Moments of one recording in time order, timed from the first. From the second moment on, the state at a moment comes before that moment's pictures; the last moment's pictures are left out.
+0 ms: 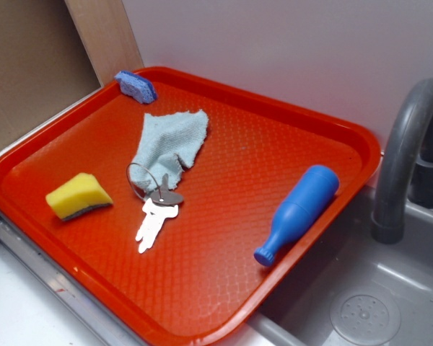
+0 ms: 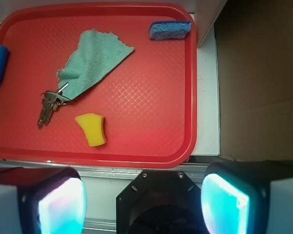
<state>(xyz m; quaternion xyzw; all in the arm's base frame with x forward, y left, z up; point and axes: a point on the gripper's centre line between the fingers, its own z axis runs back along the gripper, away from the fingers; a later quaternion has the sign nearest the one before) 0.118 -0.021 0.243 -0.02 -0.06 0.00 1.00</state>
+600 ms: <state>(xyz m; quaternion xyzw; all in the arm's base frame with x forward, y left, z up) 0.132 -0.072 0.213 -0.01 -0.05 -0.05 1.00</state>
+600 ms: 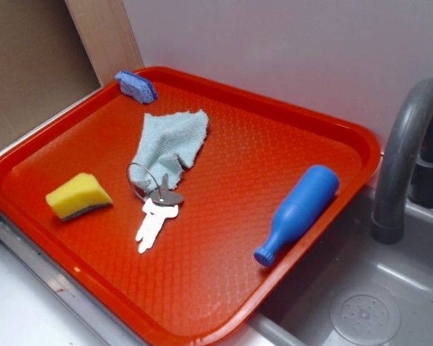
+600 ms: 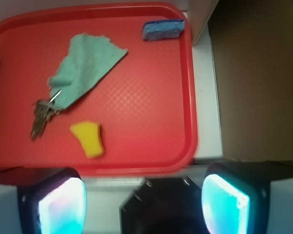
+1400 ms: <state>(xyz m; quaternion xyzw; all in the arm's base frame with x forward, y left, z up) 0.145 -0.107 0.140 0.02 0.00 -0.07 1.00</state>
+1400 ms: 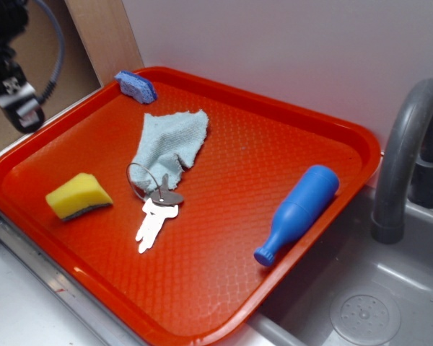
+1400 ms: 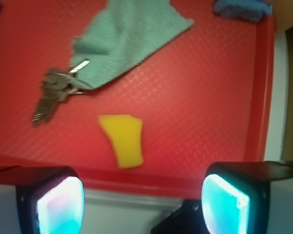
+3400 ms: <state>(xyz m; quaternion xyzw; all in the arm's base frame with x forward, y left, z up) 0.217 -0.123 0.158 0.01 0.14 -0.03 0.99</state>
